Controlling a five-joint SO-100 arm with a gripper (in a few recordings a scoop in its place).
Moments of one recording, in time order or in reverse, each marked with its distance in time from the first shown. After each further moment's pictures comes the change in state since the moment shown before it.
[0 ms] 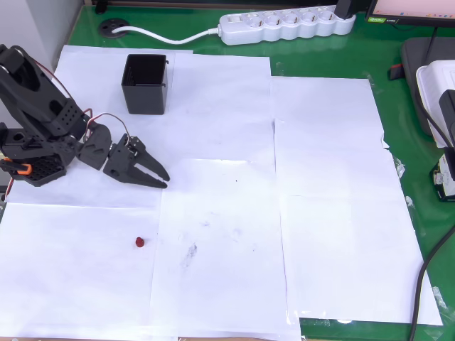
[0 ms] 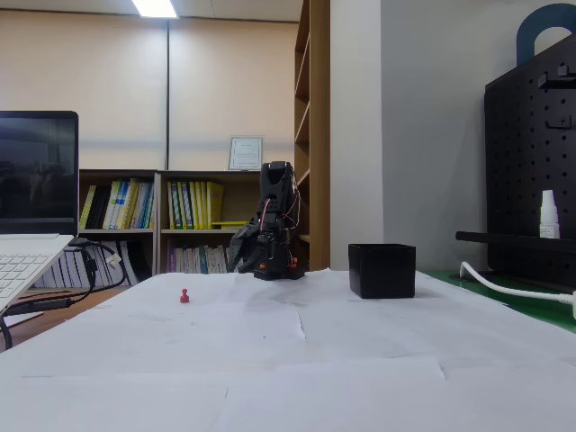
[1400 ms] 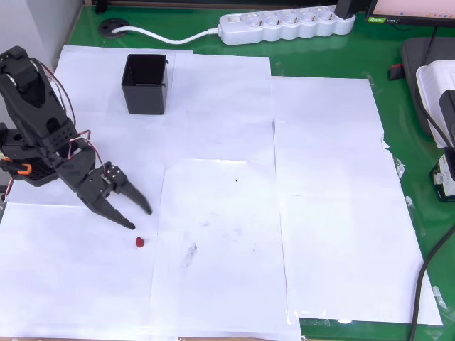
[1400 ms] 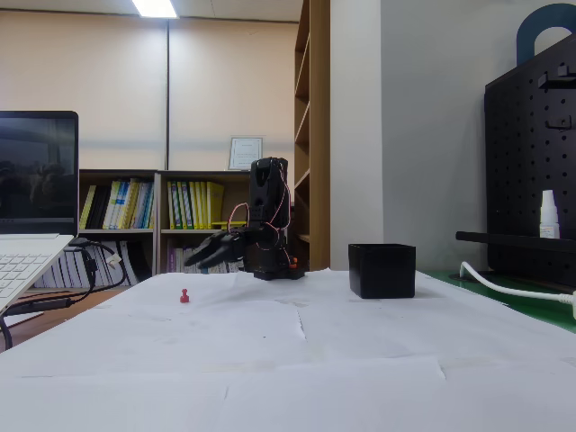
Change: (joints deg) arm 20.7 15.8 0.0 -22.9 6.0
